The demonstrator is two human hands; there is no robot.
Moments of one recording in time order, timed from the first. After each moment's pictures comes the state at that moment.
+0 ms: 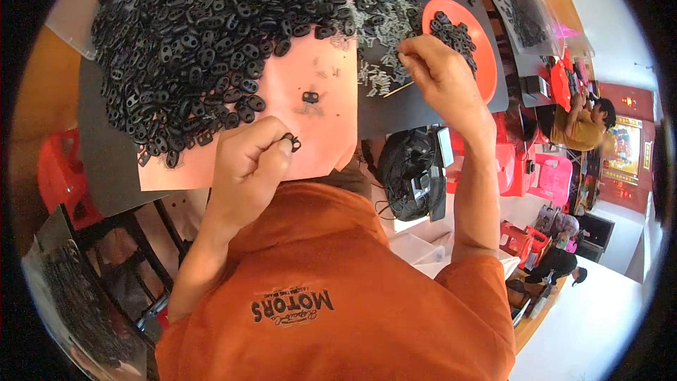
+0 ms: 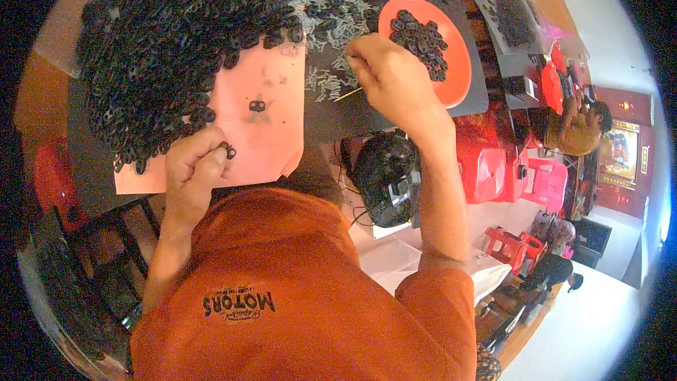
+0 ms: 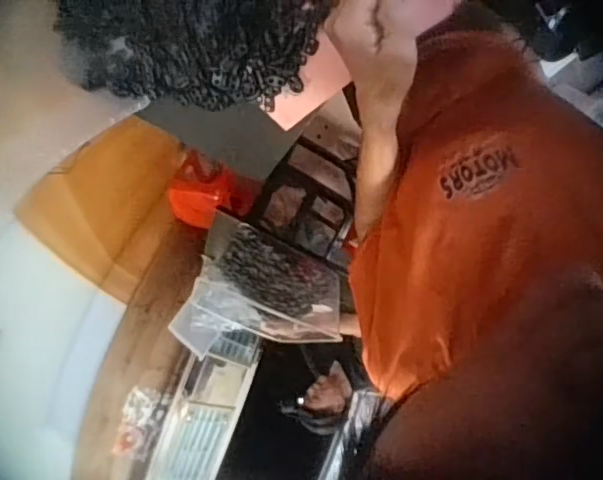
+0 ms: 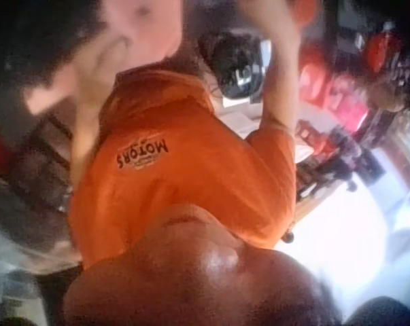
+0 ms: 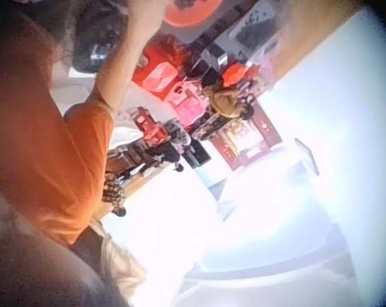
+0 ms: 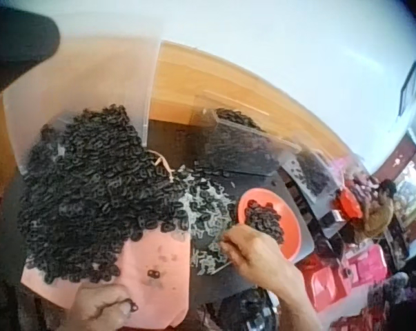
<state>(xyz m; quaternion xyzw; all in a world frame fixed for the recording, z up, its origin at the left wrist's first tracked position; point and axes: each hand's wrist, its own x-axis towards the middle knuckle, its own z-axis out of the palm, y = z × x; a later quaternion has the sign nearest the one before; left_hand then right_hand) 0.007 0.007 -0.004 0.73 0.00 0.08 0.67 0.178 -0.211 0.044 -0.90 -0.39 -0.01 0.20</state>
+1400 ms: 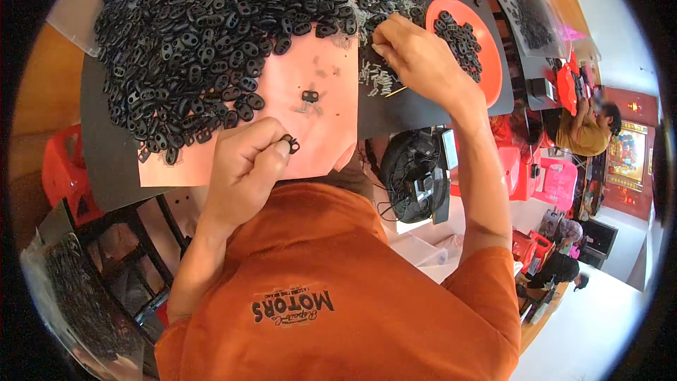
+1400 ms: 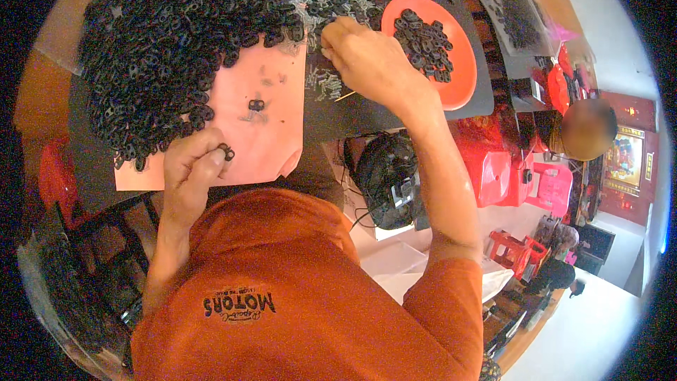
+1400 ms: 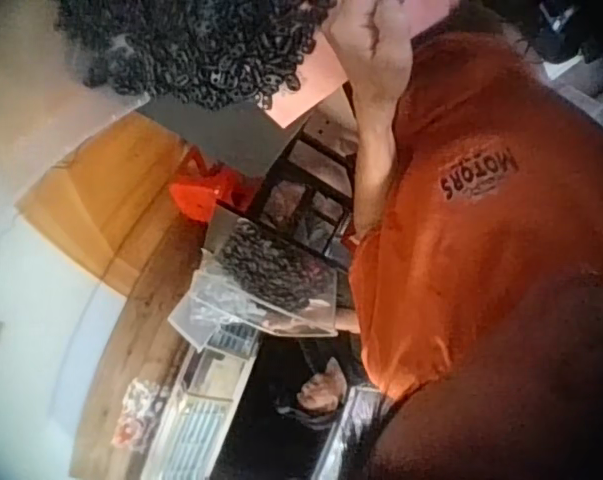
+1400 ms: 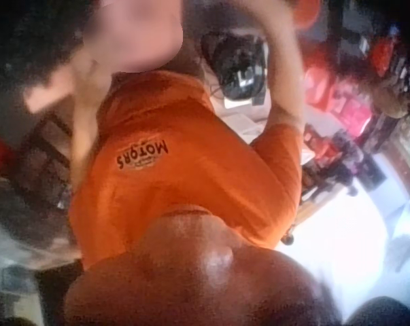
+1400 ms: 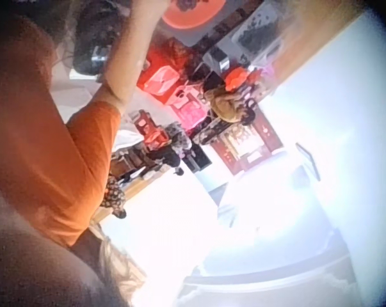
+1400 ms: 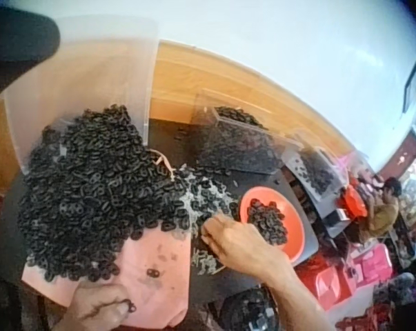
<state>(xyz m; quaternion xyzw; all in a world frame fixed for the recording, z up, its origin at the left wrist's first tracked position) 0.006 0.003 -0.003 0.71 0.00 0.08 0.70 0.203 -0.189 0.026 -0.87 -0.48 0.01 0.10</state>
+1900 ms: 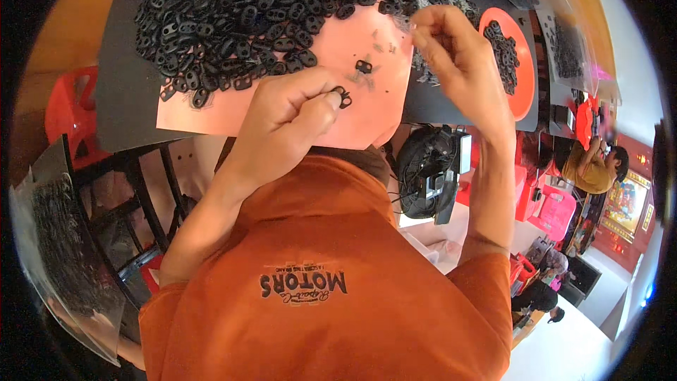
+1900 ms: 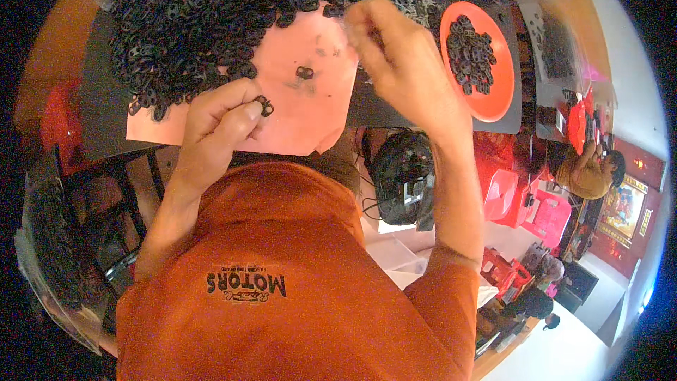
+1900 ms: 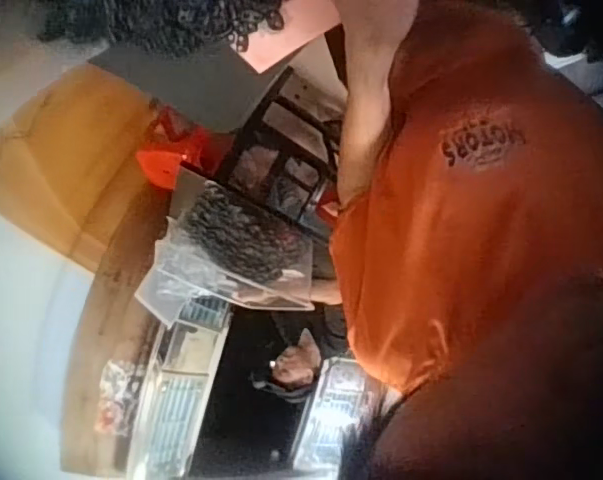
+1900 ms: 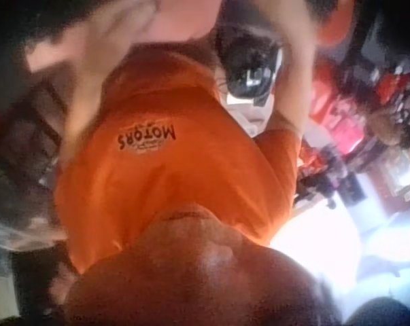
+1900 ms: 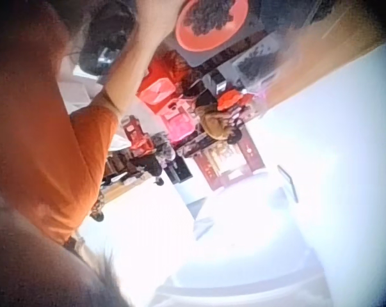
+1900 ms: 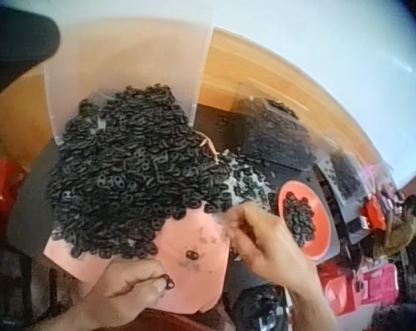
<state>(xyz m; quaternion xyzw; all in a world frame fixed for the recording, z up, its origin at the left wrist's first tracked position) 0.001 0.010 -0.009 0.68 0.02 0.04 0.73 0.154 -0.157 0.049 -0.84 -0.42 0.09 0.33</state>
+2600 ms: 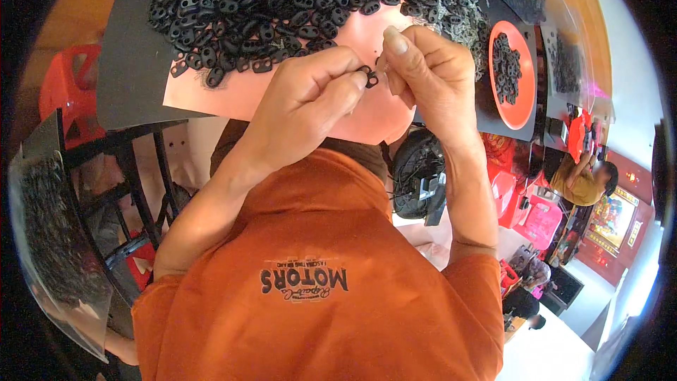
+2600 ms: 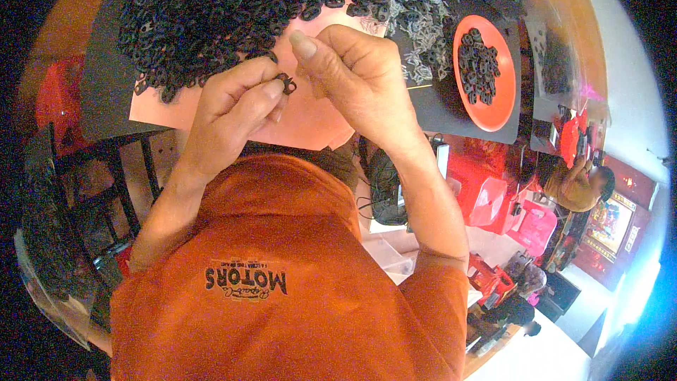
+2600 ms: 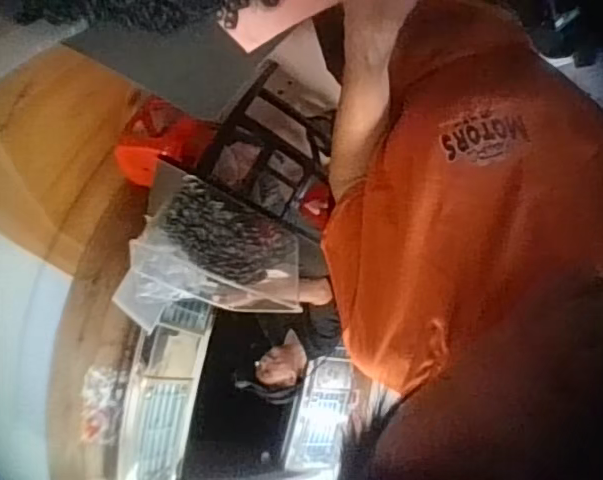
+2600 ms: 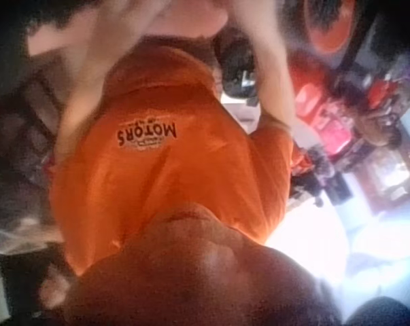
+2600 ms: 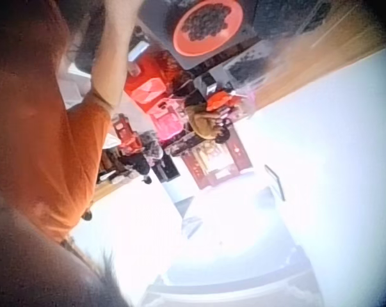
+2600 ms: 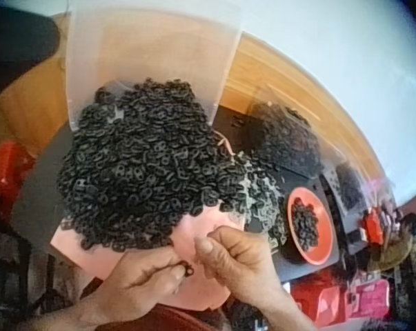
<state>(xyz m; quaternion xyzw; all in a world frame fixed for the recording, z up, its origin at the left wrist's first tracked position) 0.003 0.007 -0.003 0.63 0.05 0.09 0.77 0.108 -0.119 0.040 -0.75 -0.30 0.26 0.53</state>
